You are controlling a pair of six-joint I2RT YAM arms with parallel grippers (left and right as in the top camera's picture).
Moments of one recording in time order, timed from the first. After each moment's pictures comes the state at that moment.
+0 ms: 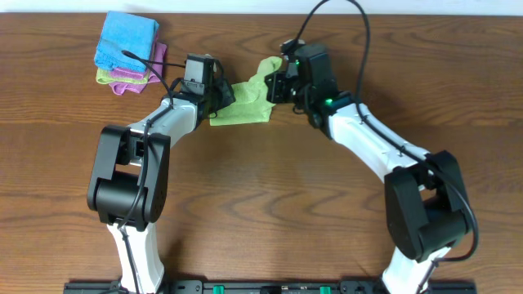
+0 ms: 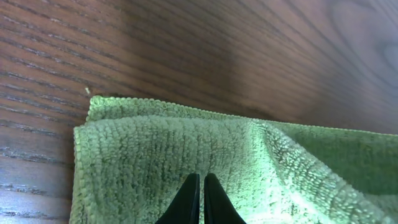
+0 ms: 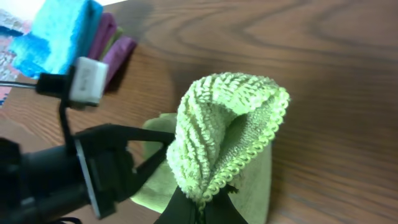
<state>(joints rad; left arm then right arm) -0.23 2.08 1.27 -0.08 0.20 -0.62 0.44 1.92 1.32 -0.02 -0.25 0.46</state>
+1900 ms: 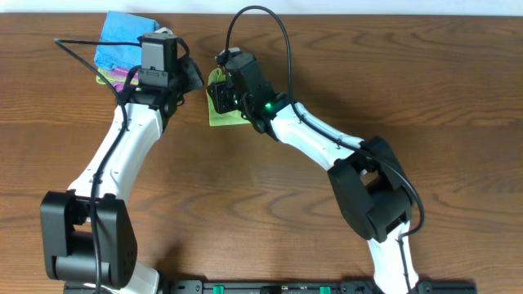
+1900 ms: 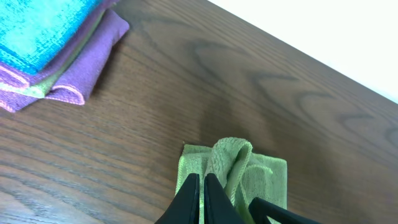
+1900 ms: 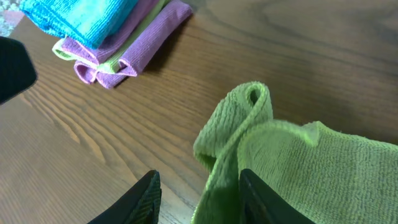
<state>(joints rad) -0.13 1.71 1.28 -0.32 0.02 -0.53 0.65 2.17 1.59 -0.07 -0.13 0.41</state>
